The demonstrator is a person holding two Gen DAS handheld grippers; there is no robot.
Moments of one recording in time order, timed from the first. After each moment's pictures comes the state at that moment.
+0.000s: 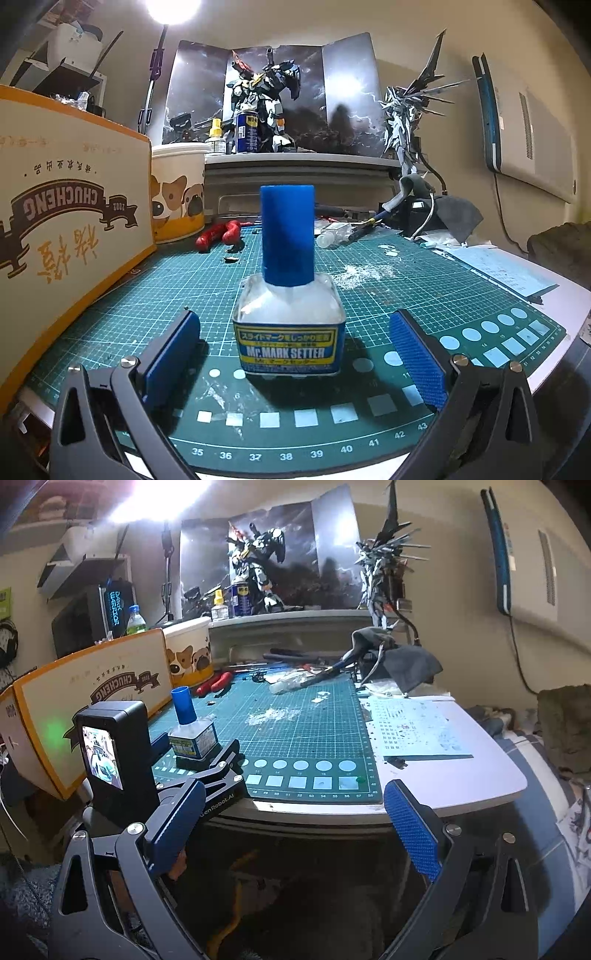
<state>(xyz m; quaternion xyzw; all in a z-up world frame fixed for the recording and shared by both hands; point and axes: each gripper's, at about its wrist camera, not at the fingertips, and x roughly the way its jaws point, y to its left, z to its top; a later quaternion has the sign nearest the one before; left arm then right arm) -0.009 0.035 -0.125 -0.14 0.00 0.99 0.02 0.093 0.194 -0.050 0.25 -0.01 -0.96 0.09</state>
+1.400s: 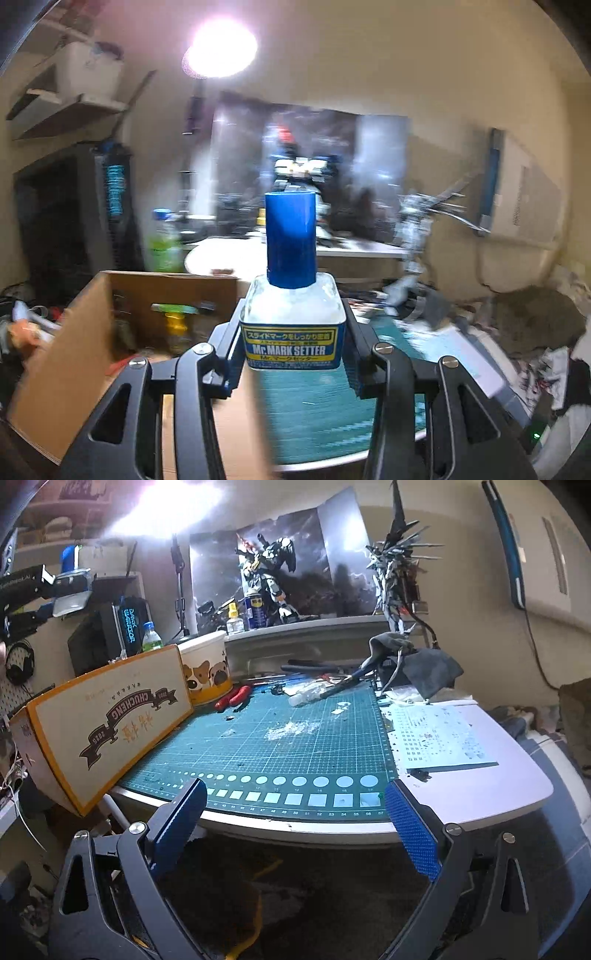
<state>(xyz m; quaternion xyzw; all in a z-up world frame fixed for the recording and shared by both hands) 0.043 -0.125 0.135 -0.20 -0.04 0.98 0.03 0.080 0.200 -0.051 0.23 -0.04 -0.96 0.13</state>
